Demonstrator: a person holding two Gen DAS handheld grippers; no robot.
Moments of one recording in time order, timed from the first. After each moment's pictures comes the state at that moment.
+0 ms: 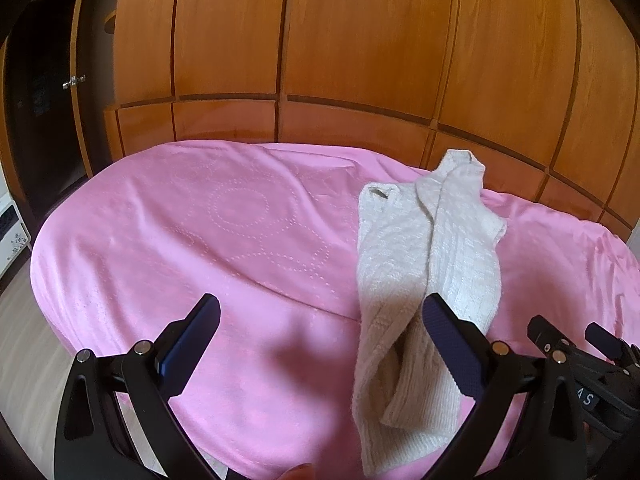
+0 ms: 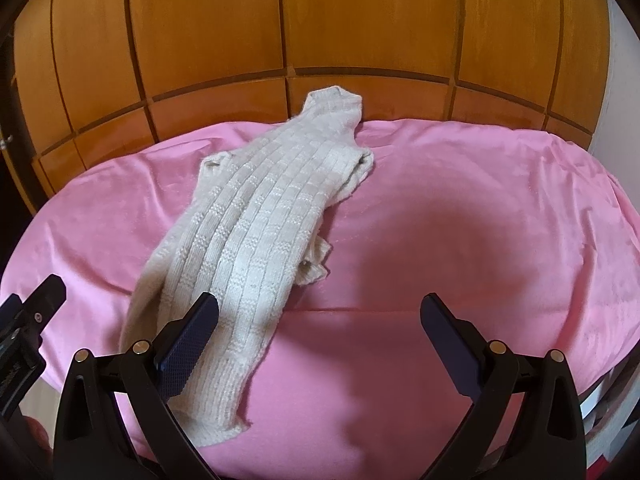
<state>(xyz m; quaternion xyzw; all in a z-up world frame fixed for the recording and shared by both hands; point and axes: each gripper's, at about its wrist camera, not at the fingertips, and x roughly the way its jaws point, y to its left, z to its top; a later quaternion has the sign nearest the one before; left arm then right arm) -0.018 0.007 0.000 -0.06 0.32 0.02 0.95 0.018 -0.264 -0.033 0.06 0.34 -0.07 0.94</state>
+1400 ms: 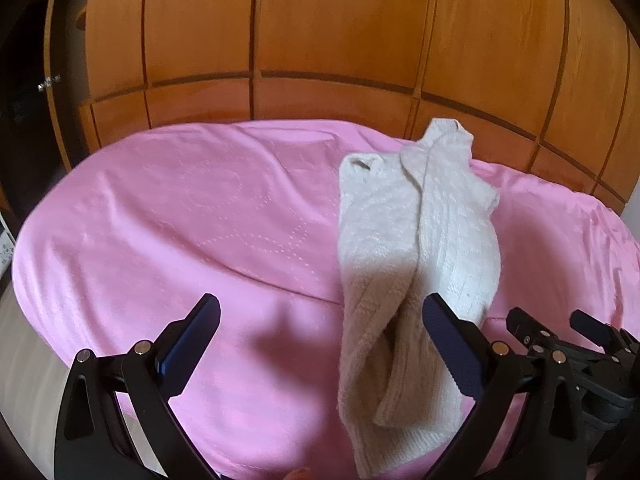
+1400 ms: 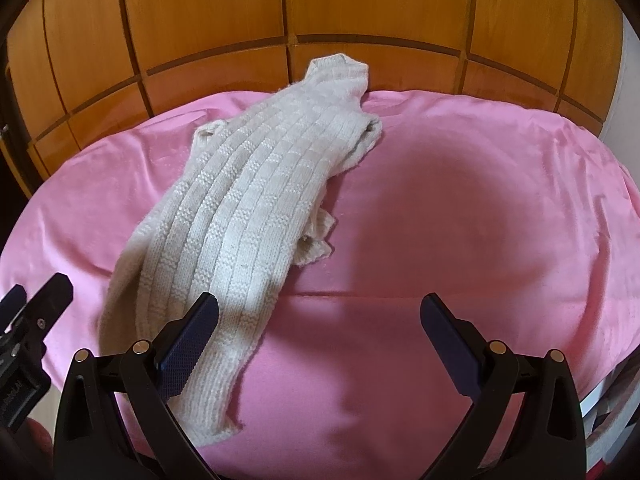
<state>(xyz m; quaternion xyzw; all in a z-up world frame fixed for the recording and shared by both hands) 0.007 -0.007 -0.019 -0.04 0.36 -0.02 0.93 0.040 -0.269 -0.058 0.06 0.38 -0.06 0.92</state>
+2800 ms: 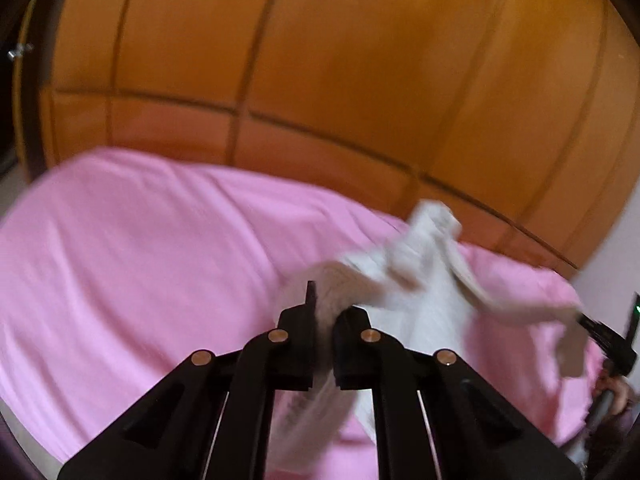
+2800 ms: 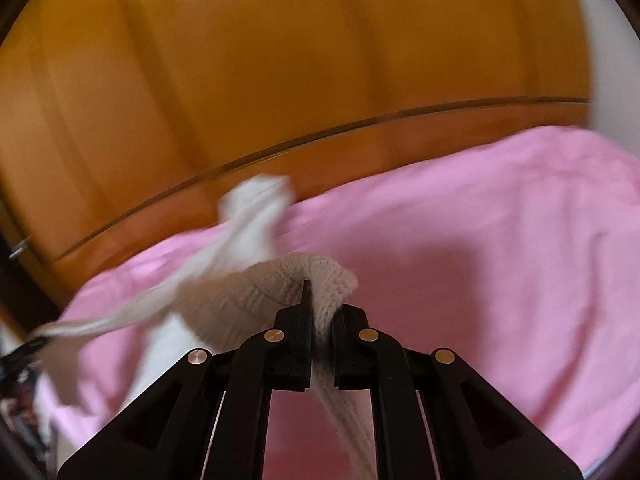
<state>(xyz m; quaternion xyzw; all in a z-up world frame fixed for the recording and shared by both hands) 0.159 0.088 0.056 -0.12 0.34 -0.08 0.93 0.099 -0.513 0.038 0.18 0.28 -0.12 0.94</state>
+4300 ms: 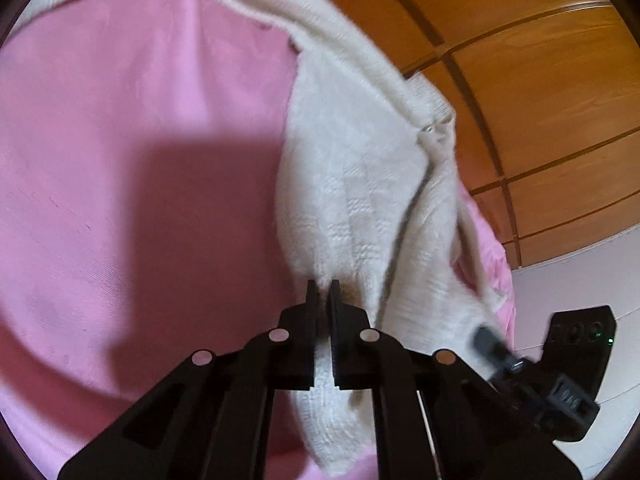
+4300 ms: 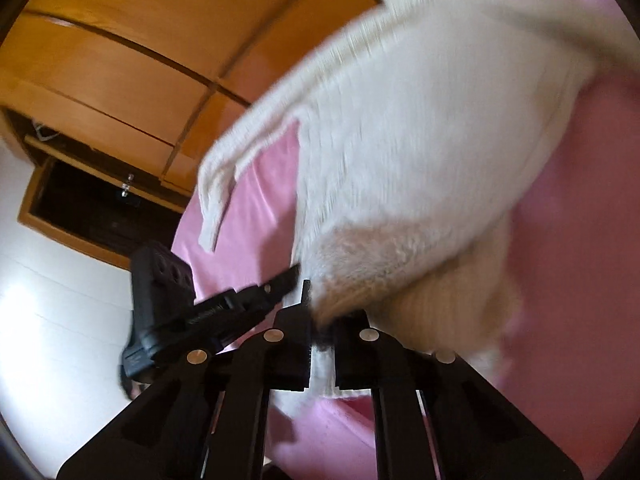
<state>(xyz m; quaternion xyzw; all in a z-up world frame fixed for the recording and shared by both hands) 0.204 0.002 -0.124 -0.31 0.51 -0.20 0.77 0.159 -0.300 -0.056 0.29 0.43 0.23 0.82</state>
